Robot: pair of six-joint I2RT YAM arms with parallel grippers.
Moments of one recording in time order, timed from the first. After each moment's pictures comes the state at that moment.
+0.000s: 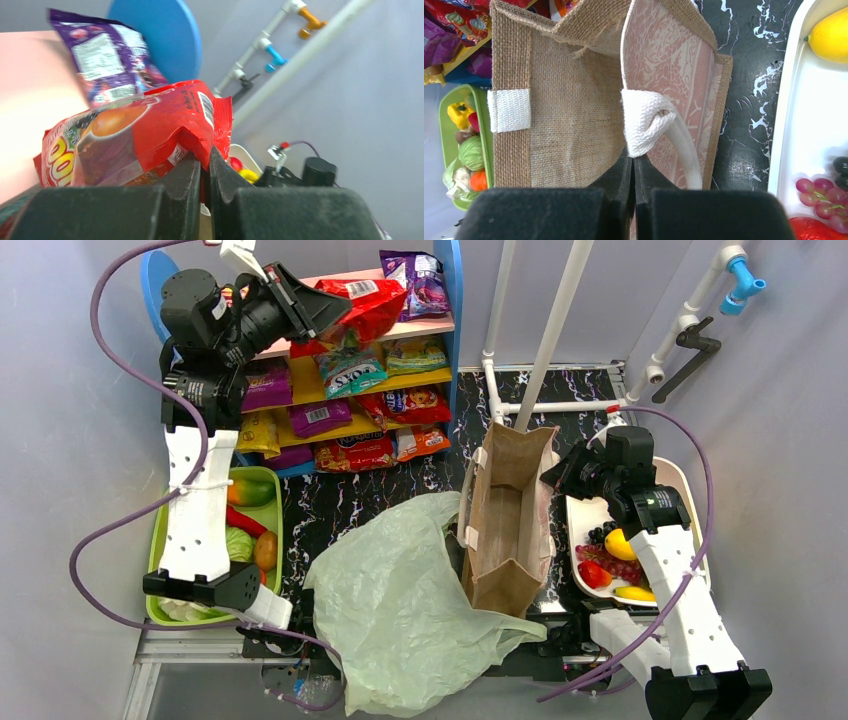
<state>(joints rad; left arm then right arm) -0.15 1.50 2.15 -0.57 0.59 -0.61 0.17 0.90 1.00 -0.73 -0.25 0.53</state>
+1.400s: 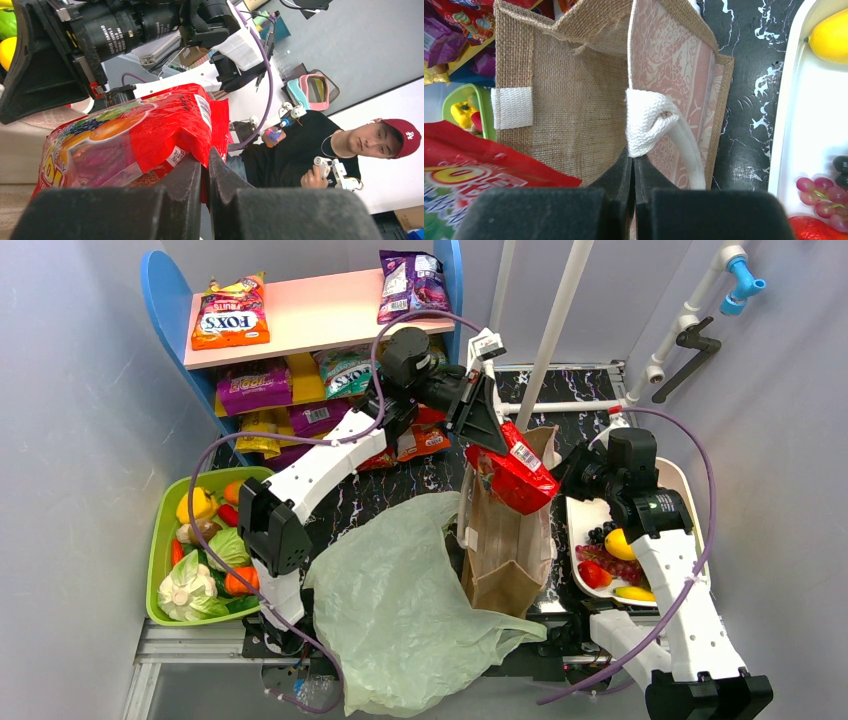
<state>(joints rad) -0.71 1.84 1.84 0.12 1.38 -1.00 0.17 0.88 1.00 -0.73 -0.26 0.53</state>
